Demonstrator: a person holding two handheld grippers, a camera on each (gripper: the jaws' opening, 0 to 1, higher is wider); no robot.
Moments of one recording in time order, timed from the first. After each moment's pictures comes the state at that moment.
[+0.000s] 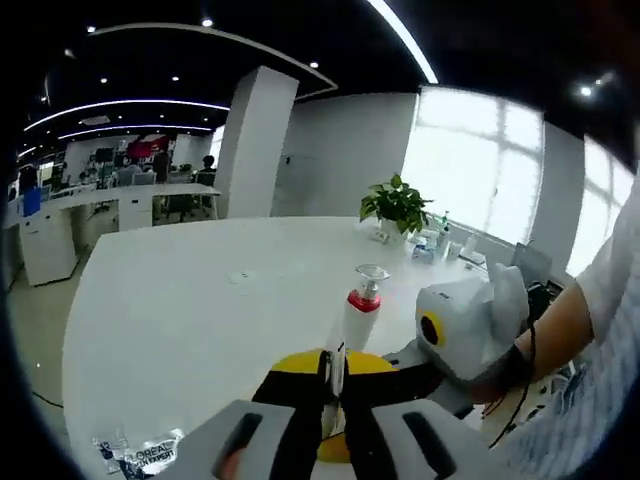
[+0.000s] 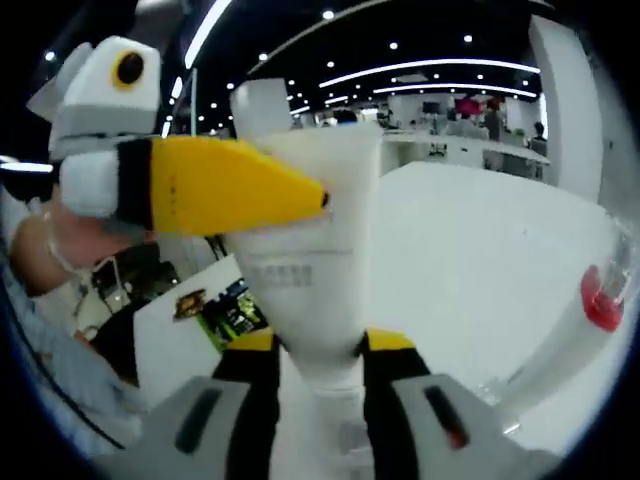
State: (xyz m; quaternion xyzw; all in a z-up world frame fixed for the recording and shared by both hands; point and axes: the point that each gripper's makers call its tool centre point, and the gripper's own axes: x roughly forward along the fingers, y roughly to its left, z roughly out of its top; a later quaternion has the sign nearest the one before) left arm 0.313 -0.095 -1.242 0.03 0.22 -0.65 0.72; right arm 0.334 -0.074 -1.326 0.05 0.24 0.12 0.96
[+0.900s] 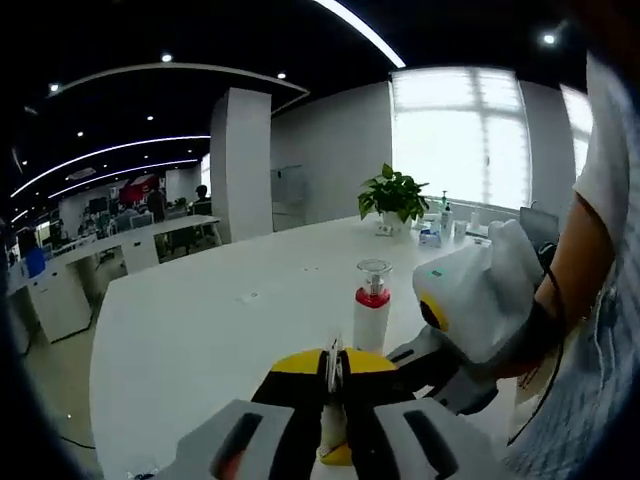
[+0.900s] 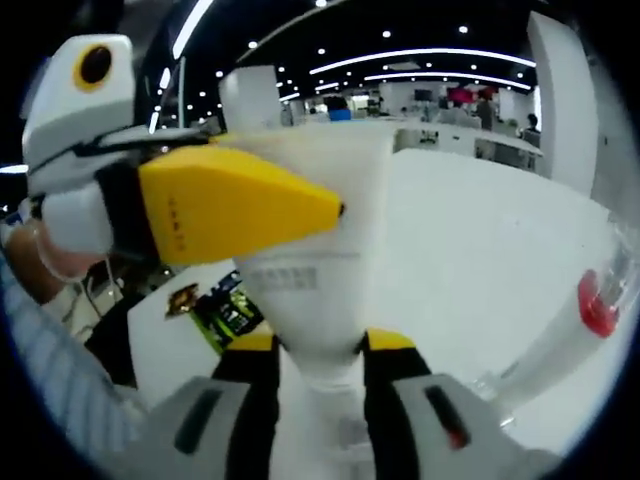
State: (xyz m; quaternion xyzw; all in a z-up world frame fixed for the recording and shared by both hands) left arm 0.327 -0.093 -1.243 0.10 0.15 -0.64 0.75; right arm 0.340 -0.073 -1.328 0.05 0.28 0.10 0.95
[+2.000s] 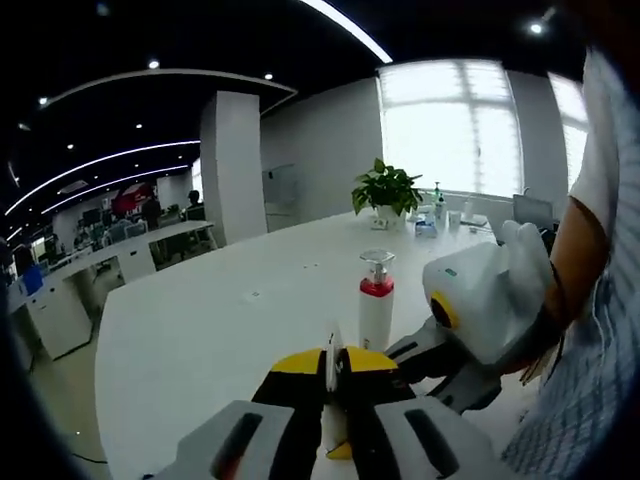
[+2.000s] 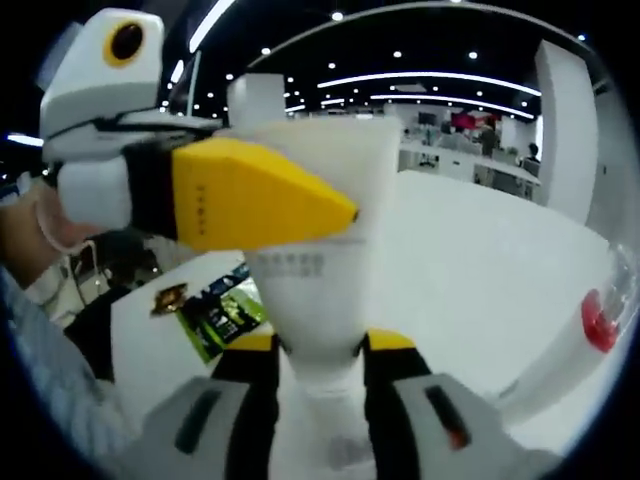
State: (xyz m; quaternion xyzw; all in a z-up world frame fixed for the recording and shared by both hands) left arm 0.335 -0.083 -1.248 0.12 0.14 -0.66 0.73; right arm 0.350 -0.069 -1.328 0.00 0.24 0.10 0.97
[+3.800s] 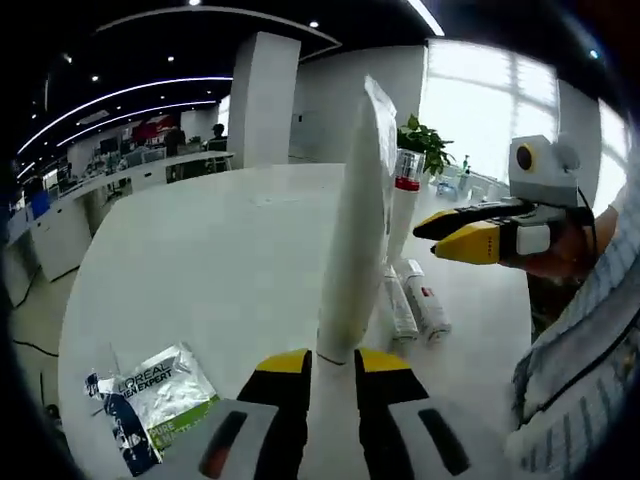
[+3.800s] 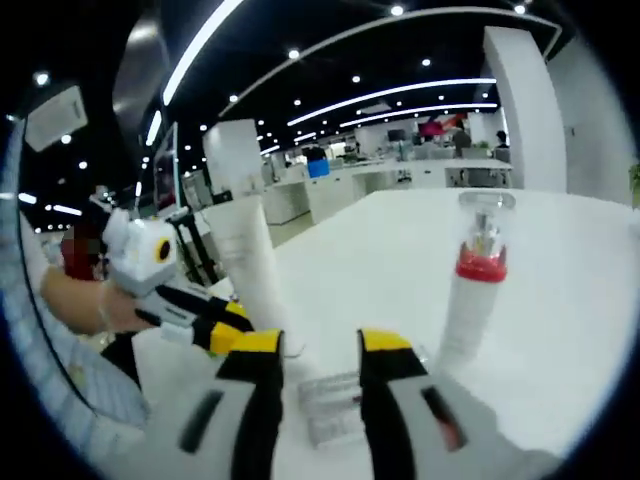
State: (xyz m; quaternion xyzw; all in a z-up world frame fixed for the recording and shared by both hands) left arm 0.327 -0.044 -1.363 0.10 0.29 -0.60 0.74; right arm 0.278 -0.134 -1.299 0.10 0.16 0.05 0.98
